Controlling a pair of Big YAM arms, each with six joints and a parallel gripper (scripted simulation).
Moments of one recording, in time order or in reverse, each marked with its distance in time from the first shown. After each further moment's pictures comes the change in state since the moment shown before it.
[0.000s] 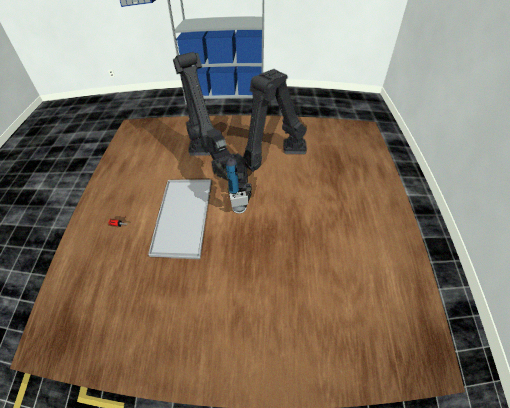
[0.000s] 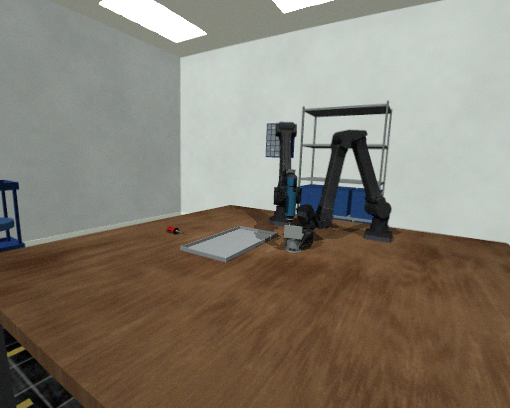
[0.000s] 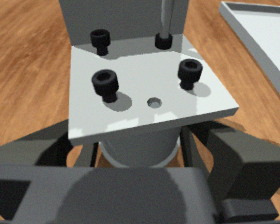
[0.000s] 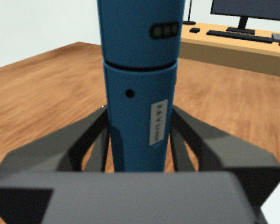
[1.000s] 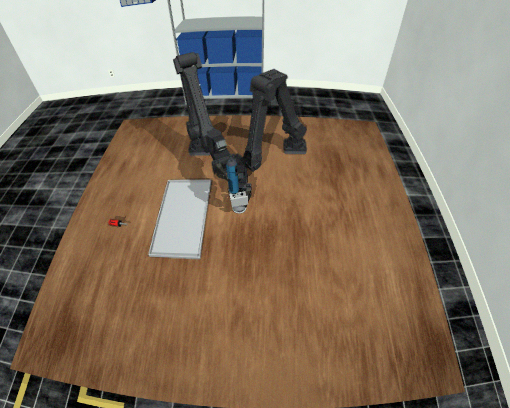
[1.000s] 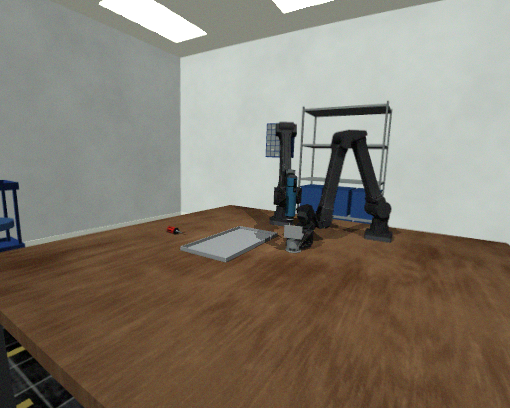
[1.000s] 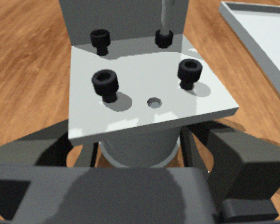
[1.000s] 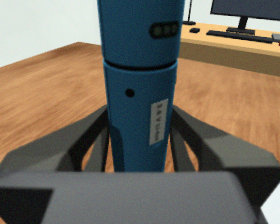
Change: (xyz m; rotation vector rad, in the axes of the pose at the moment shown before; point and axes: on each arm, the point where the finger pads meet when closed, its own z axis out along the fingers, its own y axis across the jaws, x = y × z) left arm 0.000 0.000 0.000 0.000 0.000 0.000; right arm 0.001 0.000 0.001 0.000 -0.001 0.000
